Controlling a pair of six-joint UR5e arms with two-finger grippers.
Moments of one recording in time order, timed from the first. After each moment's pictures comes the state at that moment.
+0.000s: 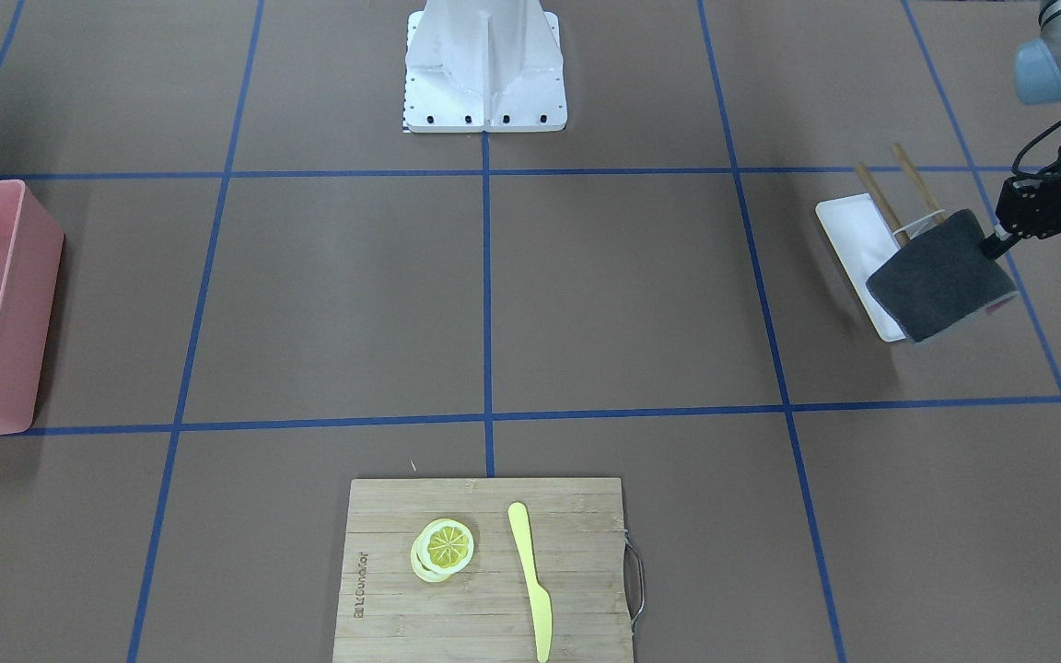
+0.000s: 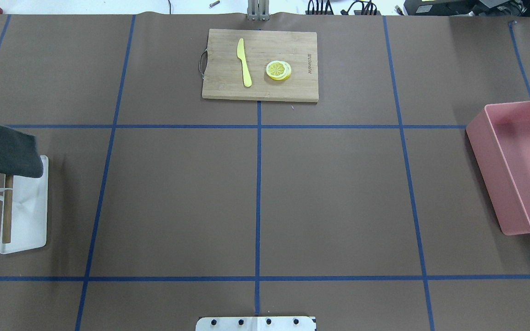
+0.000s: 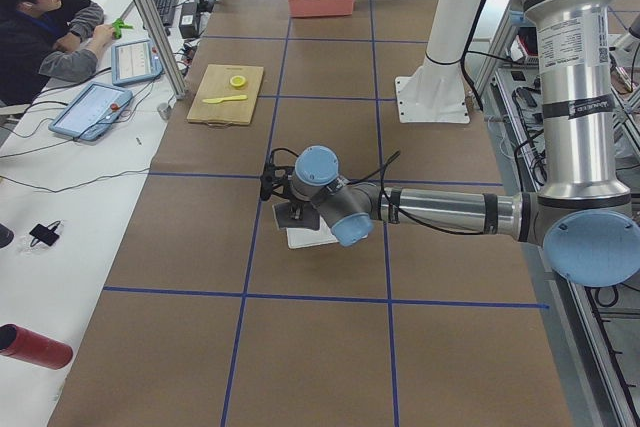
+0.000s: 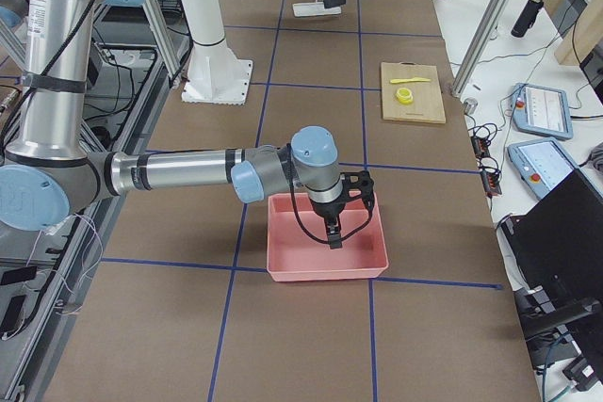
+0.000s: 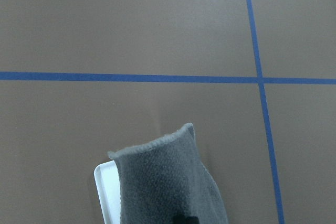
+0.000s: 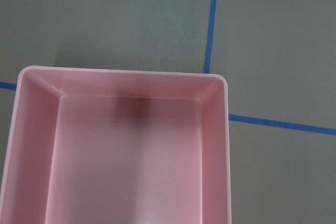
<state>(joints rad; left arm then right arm) -1.25 -1.44 -1.72 -2.44 -2.41 -0.84 1.48 -1.75 1.84 -1.28 2.23 0.20</state>
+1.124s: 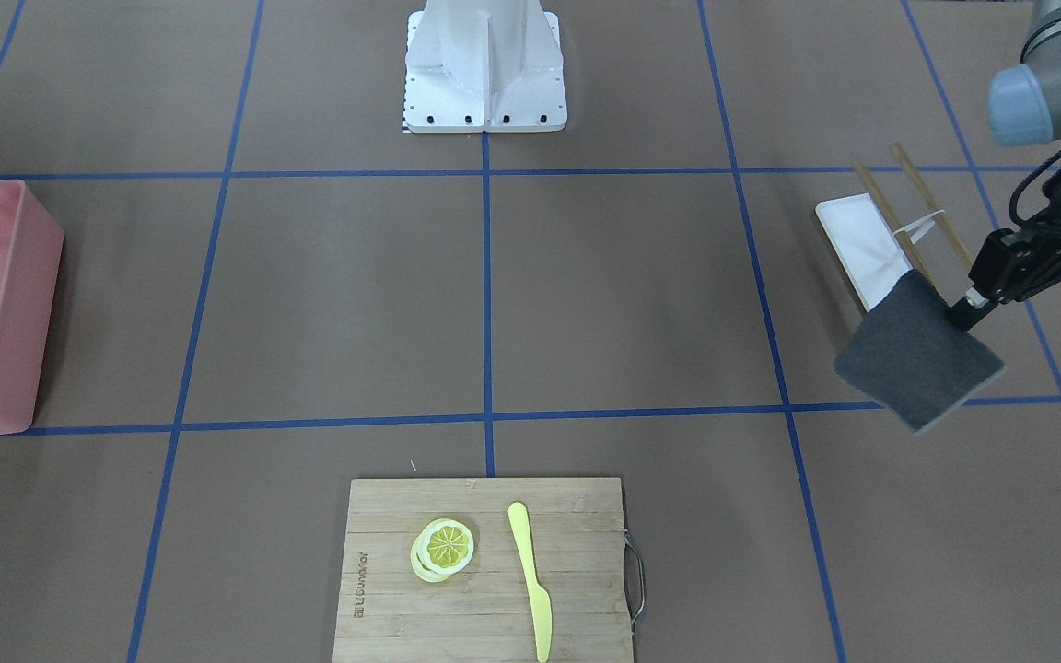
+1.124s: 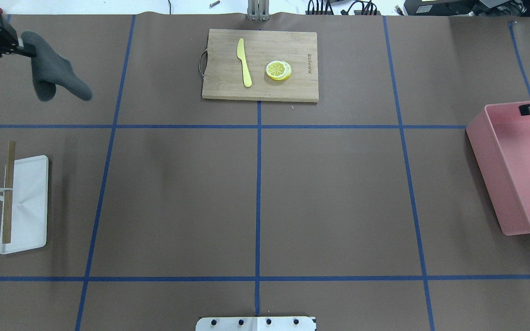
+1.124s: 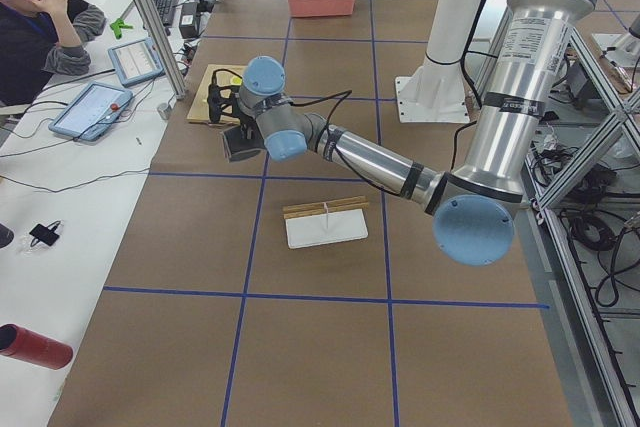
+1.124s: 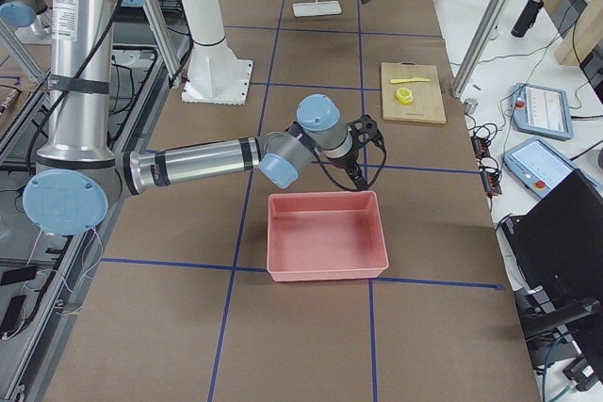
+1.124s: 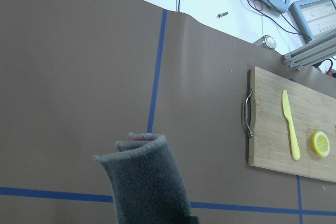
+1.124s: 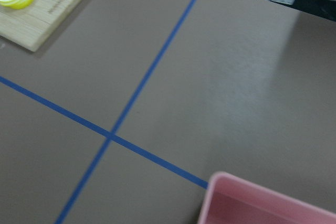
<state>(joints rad) -1.22 -1.83 -1.73 -2.31 -2.35 -1.27 1.23 -1.63 1.85 -0.88 2.24 0.38</state>
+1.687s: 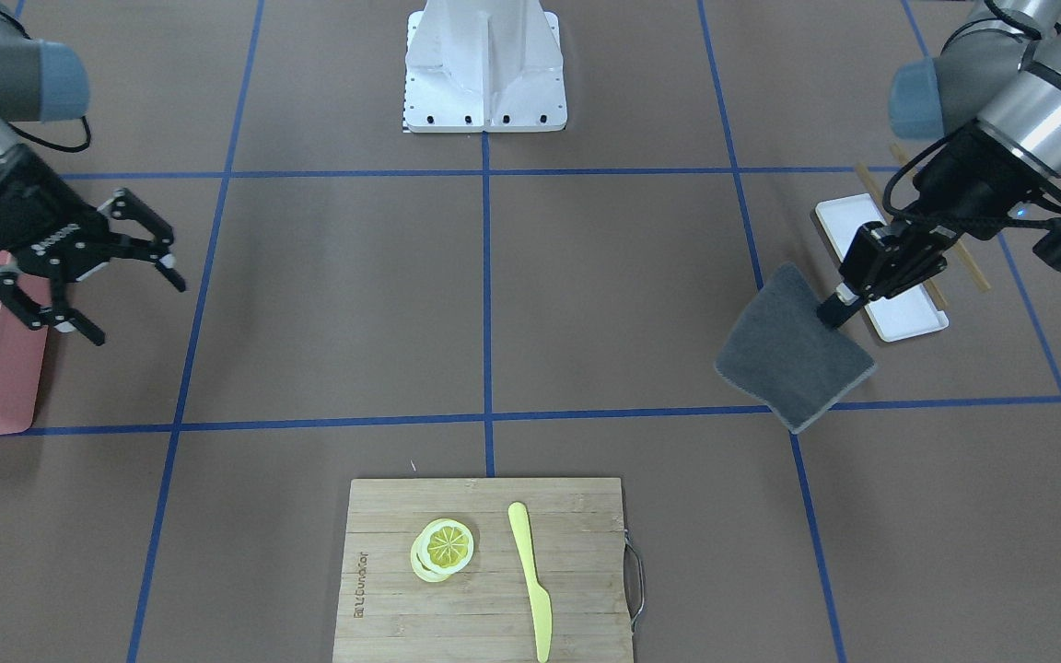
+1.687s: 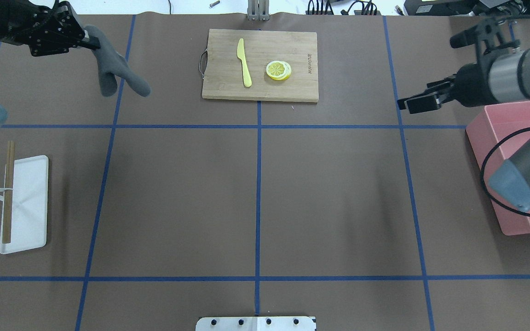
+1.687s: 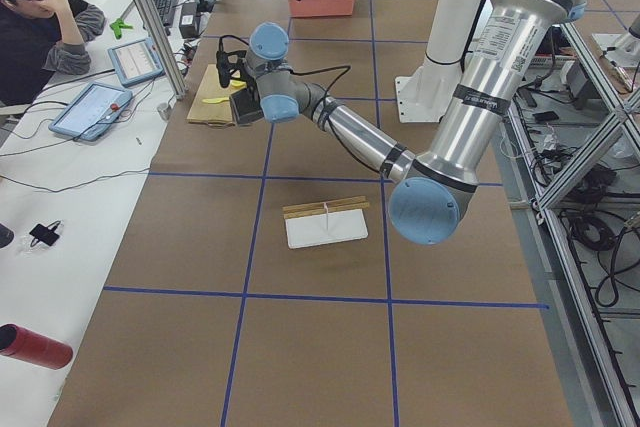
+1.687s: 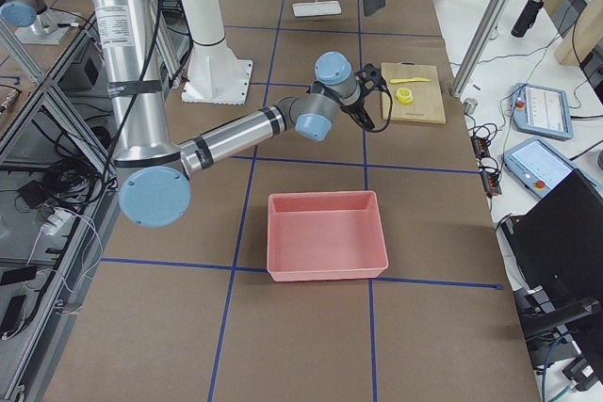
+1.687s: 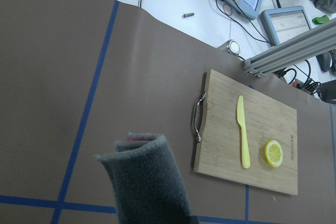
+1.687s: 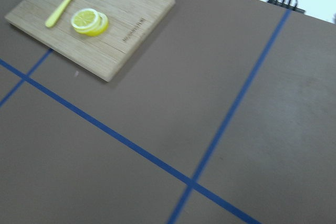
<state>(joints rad) -1.10 -1.97 -1.76 -2.31 -2.27 -1.50 0.90 -1.36 1.86 -0.86 2.01 0.64</state>
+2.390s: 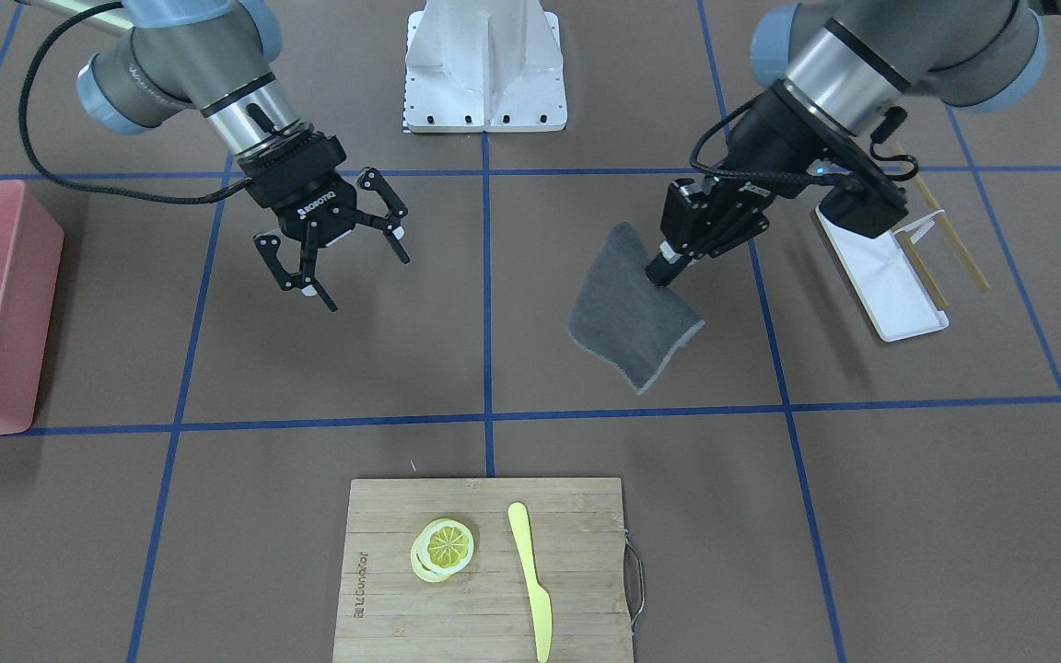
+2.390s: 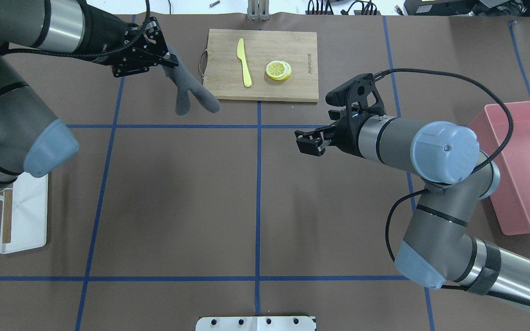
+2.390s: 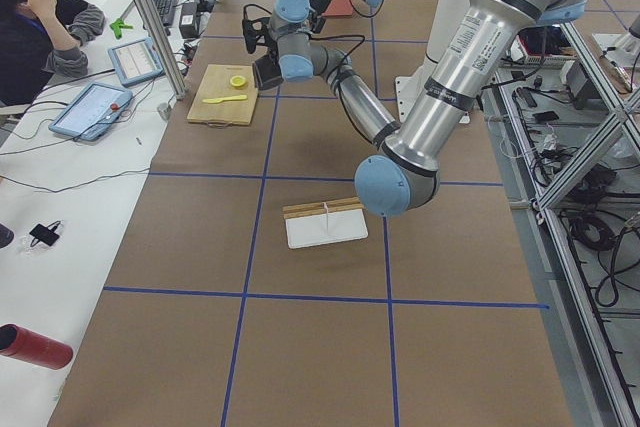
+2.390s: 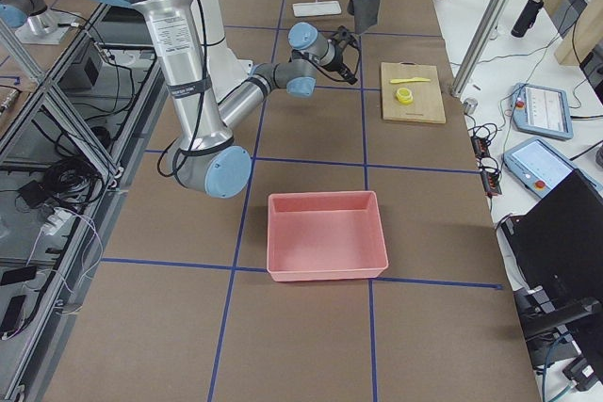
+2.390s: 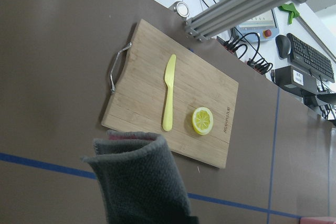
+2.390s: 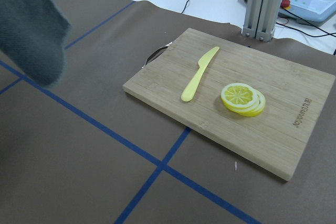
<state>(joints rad) -0.89 -2.13 -1.83 -2.14 -2.10 -1.65 0.52 -1.20 1.86 -0.87 1.49 0.70</state>
